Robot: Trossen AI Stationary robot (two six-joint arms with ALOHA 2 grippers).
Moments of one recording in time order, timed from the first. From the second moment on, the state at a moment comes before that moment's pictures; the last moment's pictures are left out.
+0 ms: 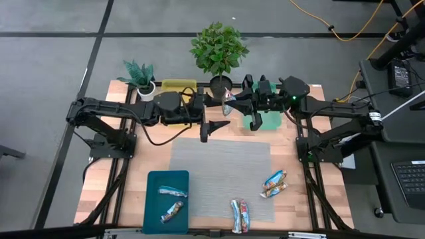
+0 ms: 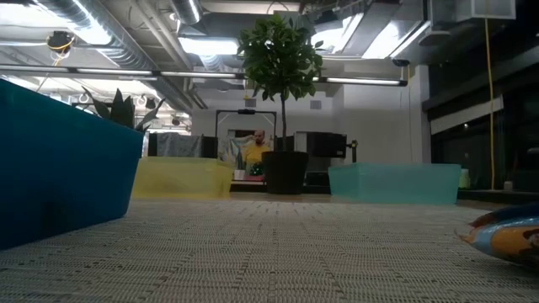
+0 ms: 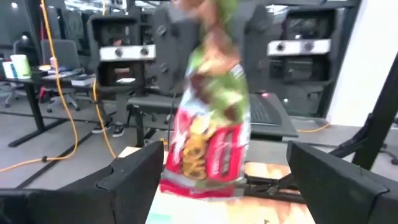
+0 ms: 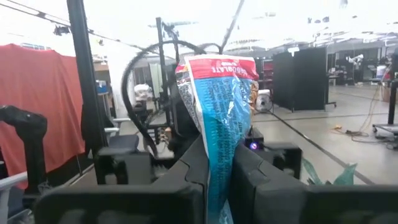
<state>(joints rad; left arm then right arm) -0.02 1.41 1.31 0.10 -0.16 -0.08 -0.11 1.27 1.19 0.32 -0.22 0.13</state>
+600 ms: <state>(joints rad) 0.02 1.42 1.31 0.15 -0.10 -0.08 -0.11 1.27 1.19 0.33 -0.22 0.15</state>
